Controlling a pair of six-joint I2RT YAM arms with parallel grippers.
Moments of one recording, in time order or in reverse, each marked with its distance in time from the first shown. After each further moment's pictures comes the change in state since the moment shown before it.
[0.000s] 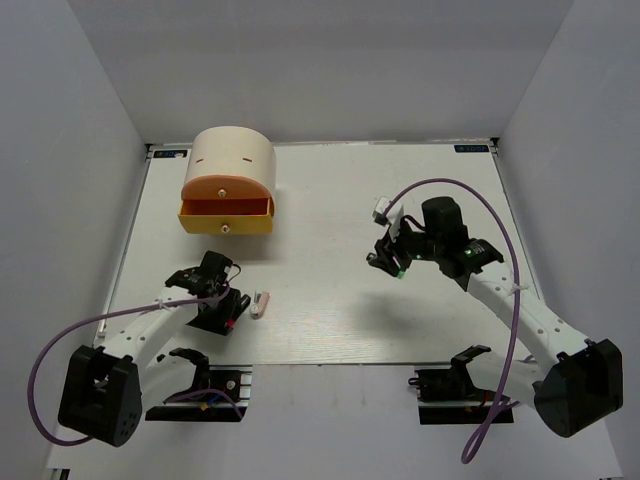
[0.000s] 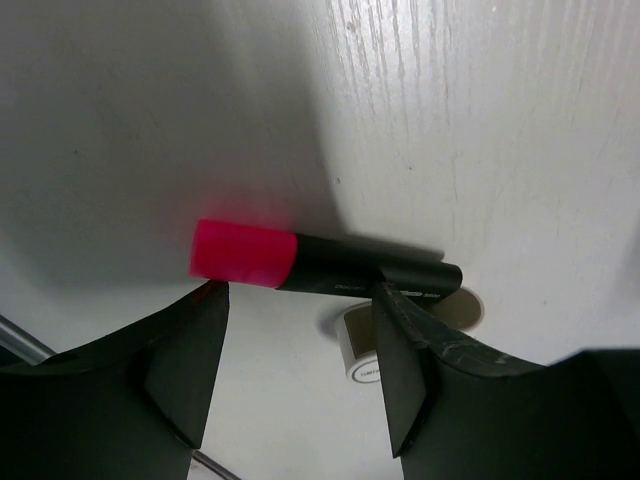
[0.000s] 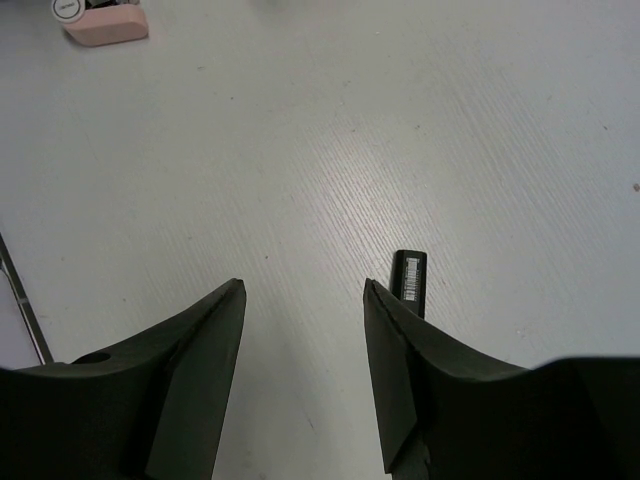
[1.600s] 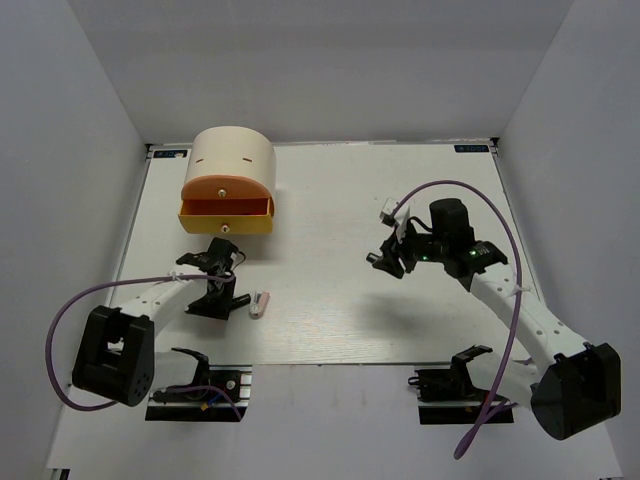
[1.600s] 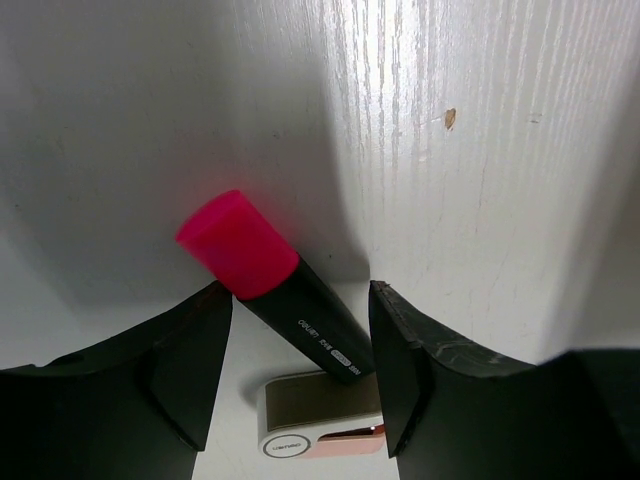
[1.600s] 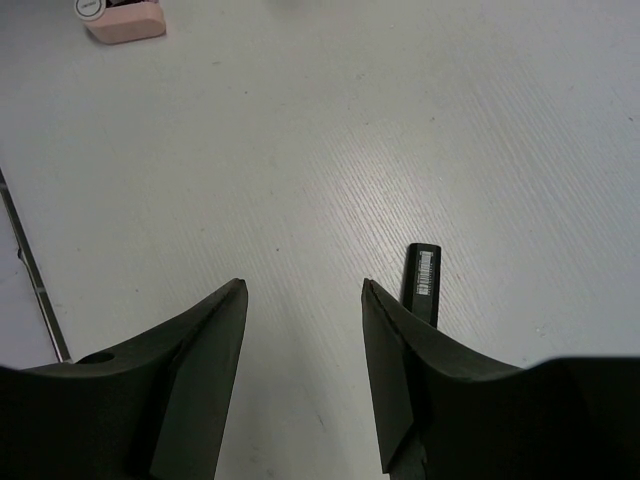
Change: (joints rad) left arm 0.020 0.215 0.095 0.049 -0.146 -0.121; right arm -0.064 -0.010 -0.033 0.001 -0.099 -0.014
